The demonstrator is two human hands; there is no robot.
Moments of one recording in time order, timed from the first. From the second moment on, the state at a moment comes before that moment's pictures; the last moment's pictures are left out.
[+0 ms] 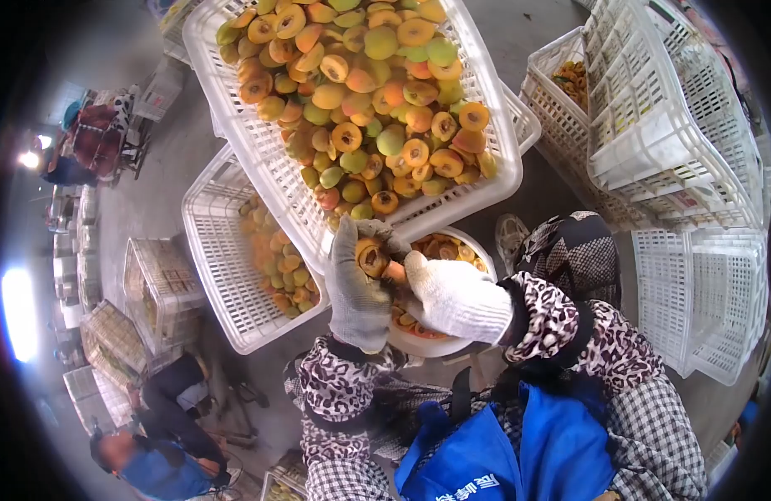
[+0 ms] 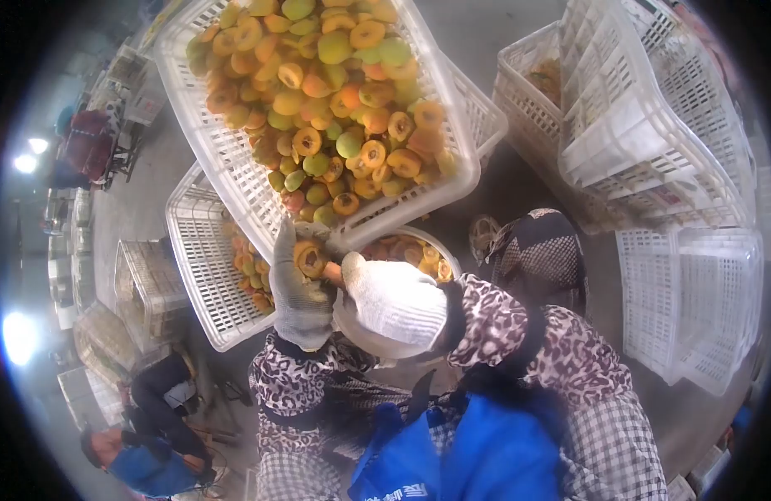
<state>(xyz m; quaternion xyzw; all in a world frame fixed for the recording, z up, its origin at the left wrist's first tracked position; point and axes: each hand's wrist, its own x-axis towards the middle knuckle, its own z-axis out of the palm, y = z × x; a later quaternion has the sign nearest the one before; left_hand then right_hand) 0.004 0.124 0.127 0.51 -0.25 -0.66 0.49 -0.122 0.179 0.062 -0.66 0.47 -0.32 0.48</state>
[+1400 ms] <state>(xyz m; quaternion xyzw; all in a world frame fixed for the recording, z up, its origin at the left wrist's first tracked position) 0.023 0.029 0.016 0.57 -0.82 -0.09 -0.01 -0.199 0.191 0.054 -0.72 0.59 -0.14 0.34</state>
